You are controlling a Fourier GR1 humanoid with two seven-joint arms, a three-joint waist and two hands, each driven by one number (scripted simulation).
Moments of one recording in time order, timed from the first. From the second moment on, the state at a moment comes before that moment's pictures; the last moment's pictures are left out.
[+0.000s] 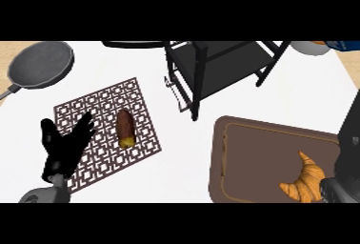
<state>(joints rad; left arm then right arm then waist) -0.06 0.16 0.09 -1.37 0.09 -0.01 0.31 -1.11 -0.20 -0.26 -1.65 0.36 0.64 0.65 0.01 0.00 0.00</state>
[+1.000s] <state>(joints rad) -0.05 0.16 0.09 -1.38 0.10 -0.04 0.31 -1.33 -0.30 -0.14 -0.93 0.56 0.41 0.16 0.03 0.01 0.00</state>
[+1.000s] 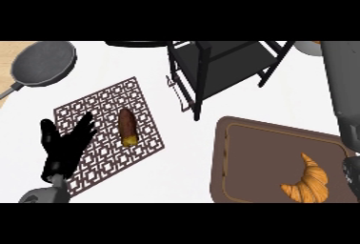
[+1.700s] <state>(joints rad) -0.05 0.15 0.10 -1.37 0.09 -0.04 0.28 -1.44 -0.29 -0.16 -0.60 0.62 0.24 -0.06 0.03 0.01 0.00</state>
